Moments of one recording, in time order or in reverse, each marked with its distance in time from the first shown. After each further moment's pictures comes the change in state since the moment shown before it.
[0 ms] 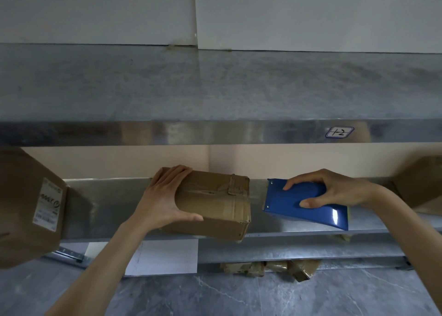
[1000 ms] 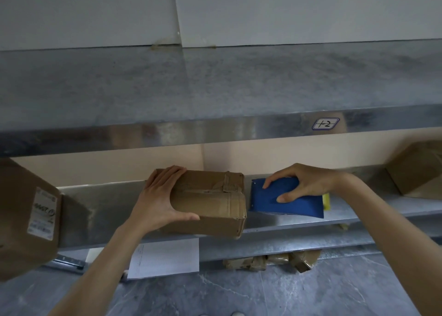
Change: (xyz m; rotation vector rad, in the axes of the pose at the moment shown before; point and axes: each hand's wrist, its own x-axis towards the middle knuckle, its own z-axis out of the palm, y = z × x) left_hand 0.000 0.001 0.000 -0.014 -0.011 -0.010; right_hand 0.032 -0.003 0.014 -0.085 -0.067 0.024
